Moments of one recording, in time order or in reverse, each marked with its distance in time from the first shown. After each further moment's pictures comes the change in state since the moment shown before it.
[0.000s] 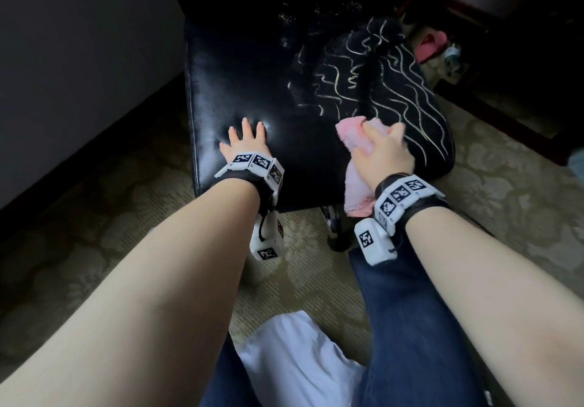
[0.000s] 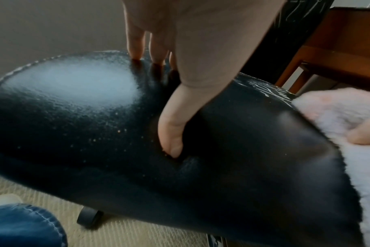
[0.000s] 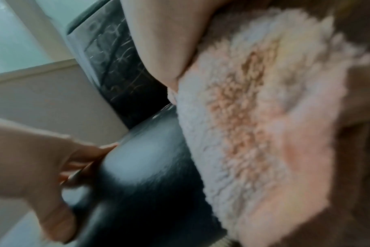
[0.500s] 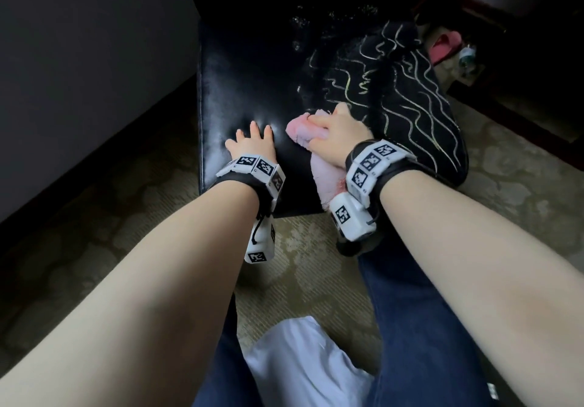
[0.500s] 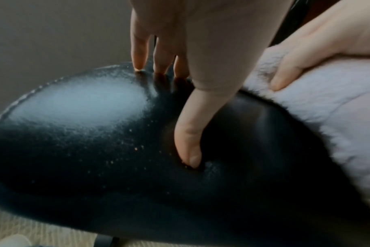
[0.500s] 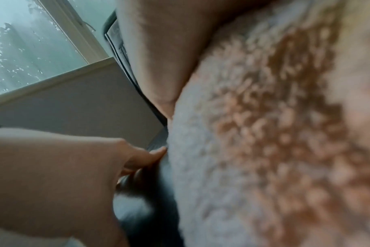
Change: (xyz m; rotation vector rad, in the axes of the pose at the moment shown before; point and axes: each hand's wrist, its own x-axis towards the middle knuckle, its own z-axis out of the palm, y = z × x) left_hand 0.009 -0.002 -0.012 0.279 -0.123 -0.022; right_hand 0.026 -0.076 -0.002 -0.059 -0.319 -0.299
